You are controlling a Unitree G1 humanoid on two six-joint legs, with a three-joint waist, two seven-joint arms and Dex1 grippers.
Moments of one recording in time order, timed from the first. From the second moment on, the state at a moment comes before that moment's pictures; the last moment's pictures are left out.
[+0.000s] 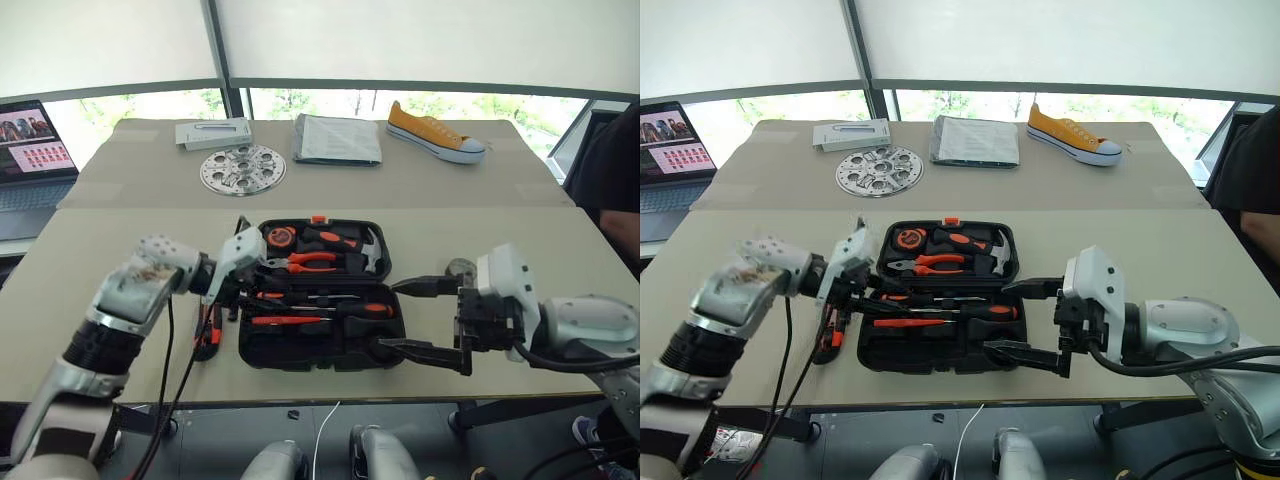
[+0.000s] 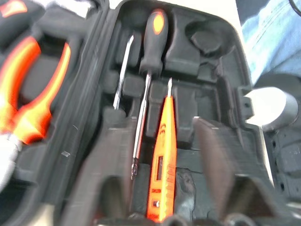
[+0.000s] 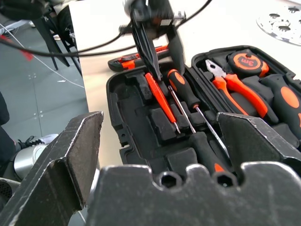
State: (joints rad) left arm -0.57 0.71 -0.22 -0.02 -0.30 0.62 -1.33; right arm -0.16 -0.91 -0.18 -0.73 0.84 0.75 0.86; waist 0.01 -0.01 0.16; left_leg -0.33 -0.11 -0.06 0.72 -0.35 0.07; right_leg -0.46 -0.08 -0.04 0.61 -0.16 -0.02
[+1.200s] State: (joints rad) left arm -0.41 0.72 -0.10 -0.06 -0.37 0.46 -1.23; right arm -0.15 -0.90 -0.16 -0.71 0.82 0.73 0.87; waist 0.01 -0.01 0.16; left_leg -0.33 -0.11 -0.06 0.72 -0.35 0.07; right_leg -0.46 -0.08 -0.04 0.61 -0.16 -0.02
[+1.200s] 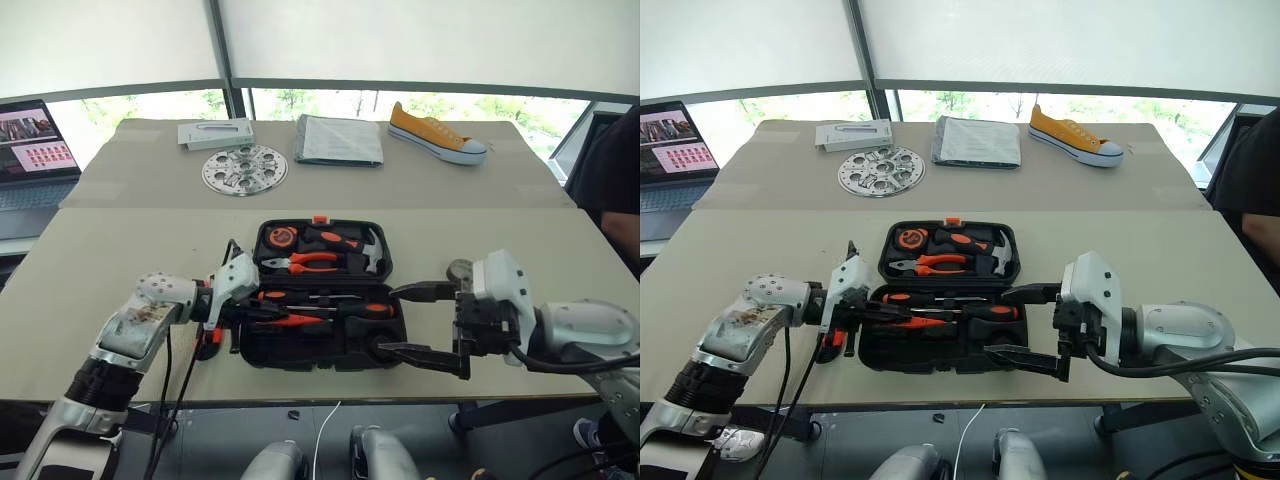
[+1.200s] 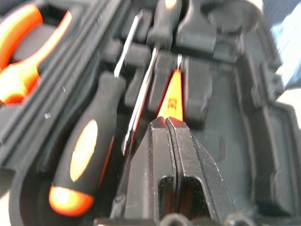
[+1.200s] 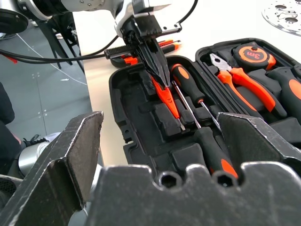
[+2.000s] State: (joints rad) left arm 0.12 0.72 0.67 -0.70 -0.61 1.22 -0.59; right arm -0.43 -0.83 0.07 -0.41 0.65 0.60 1.14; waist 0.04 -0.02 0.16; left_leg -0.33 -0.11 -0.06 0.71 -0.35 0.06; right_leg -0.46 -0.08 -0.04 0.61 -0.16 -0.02
